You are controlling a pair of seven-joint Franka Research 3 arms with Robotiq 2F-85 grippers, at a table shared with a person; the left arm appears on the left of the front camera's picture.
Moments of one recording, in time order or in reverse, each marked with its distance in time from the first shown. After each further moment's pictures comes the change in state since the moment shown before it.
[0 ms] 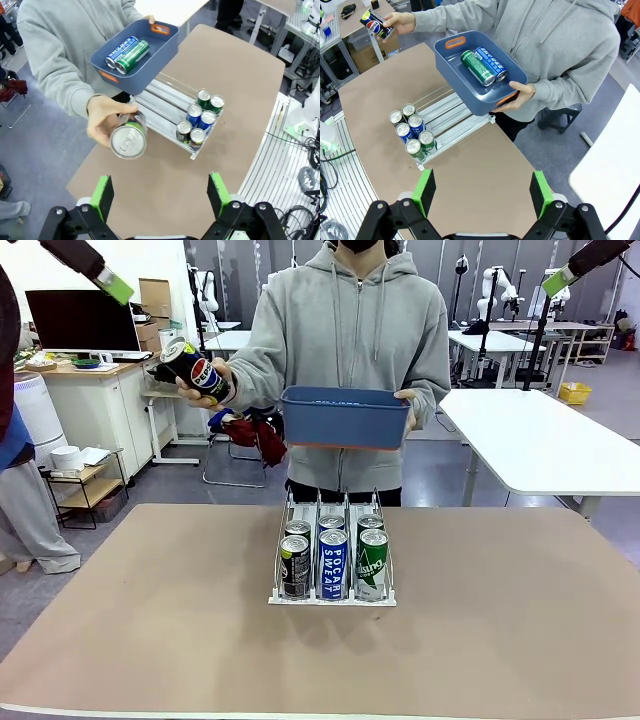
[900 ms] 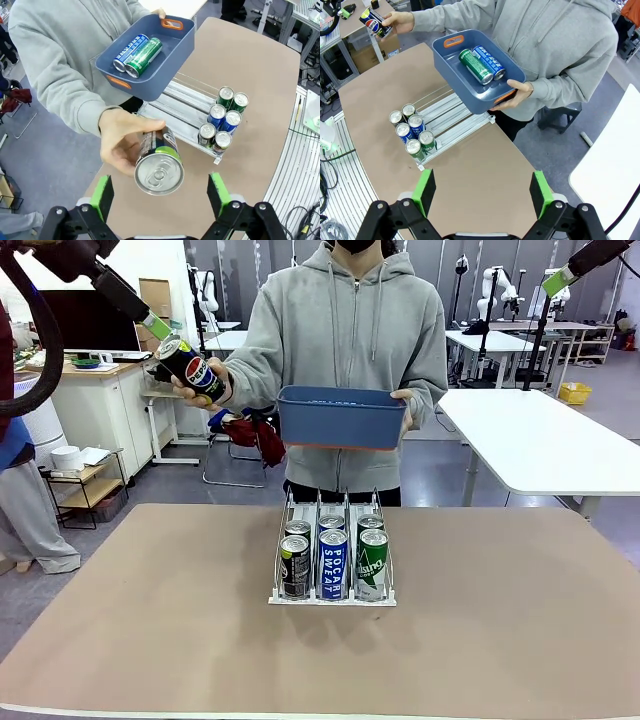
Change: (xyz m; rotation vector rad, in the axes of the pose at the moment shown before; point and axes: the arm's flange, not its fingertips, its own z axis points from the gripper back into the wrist) left arm 0.001 0.041 -0.064 0.014 0.006 -0.075; right arm 0.000 0.000 0.000 0.000 0.000 0.000
